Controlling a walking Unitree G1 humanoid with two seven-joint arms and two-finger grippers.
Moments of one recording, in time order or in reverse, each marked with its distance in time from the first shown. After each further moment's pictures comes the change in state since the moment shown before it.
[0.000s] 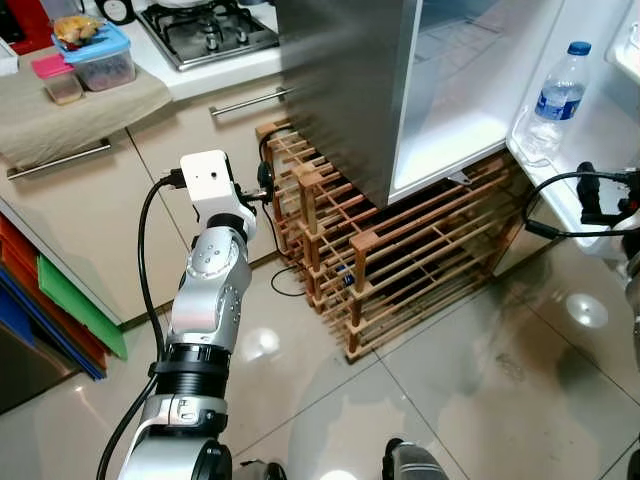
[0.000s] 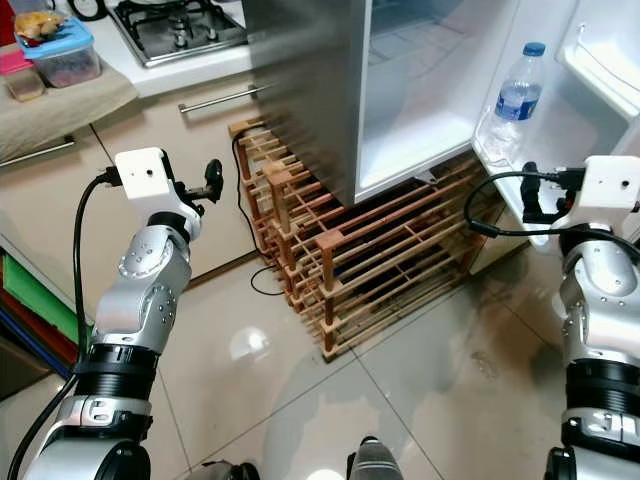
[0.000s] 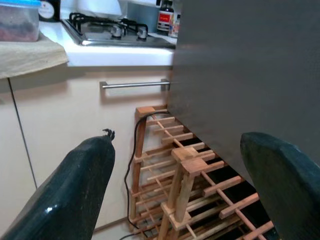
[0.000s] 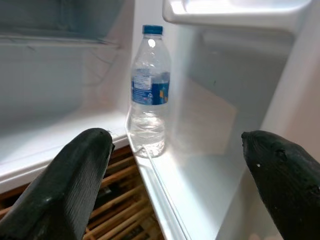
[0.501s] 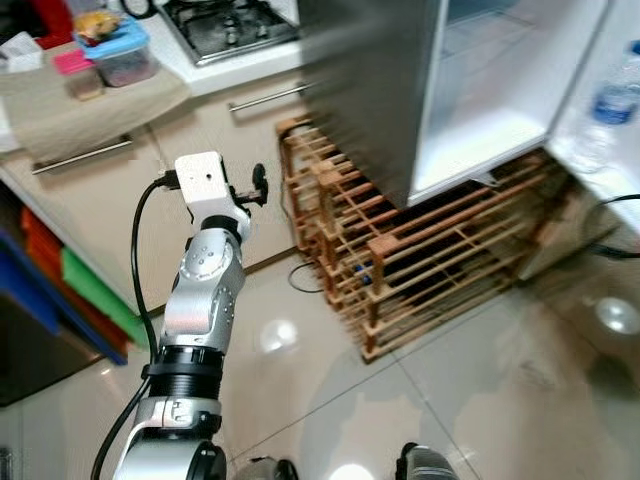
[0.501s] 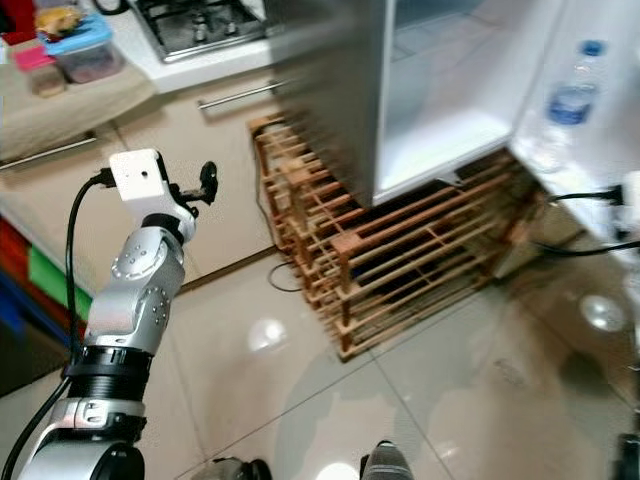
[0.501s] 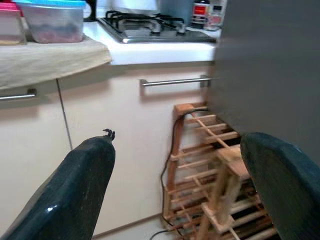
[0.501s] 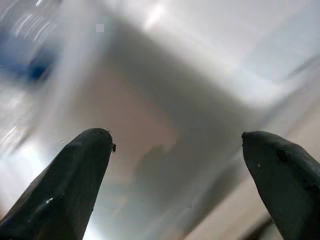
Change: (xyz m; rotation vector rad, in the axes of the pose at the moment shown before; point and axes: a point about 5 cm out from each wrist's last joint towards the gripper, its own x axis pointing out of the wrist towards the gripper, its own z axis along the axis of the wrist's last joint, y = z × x) left arm 0.000 0.012 0.001 0.025 0.010 0.022; right arm -0.016 -0.104 0.028 -0.552 -0.040 -0.447
